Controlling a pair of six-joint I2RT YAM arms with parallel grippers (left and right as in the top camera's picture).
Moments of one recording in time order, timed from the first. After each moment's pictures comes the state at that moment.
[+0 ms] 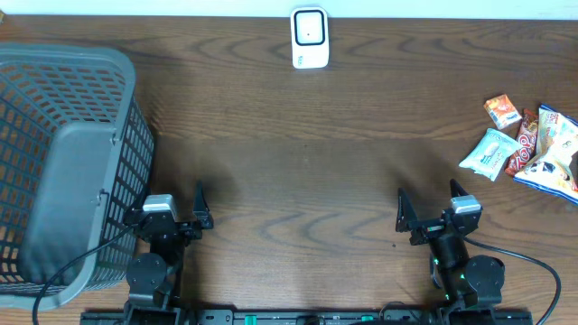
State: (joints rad) left arm -0.11 0.01 0.02 -0.11 -0.13 -0.08; right arm 0.06 0.01 0.01 -0.06 -0.13 0.10
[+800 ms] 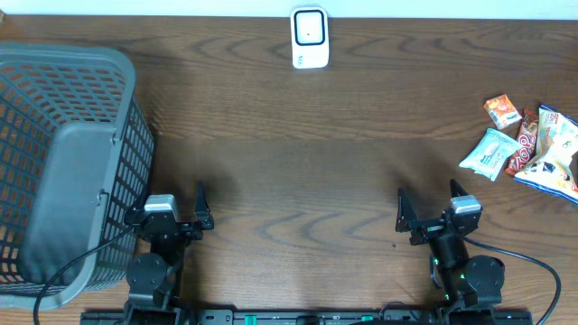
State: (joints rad) left arm -0.11 0.01 0.02 -0.11 -0.12 -0.07; right arm 0.06 0.01 0.01 -0.06 -0.13 0.10
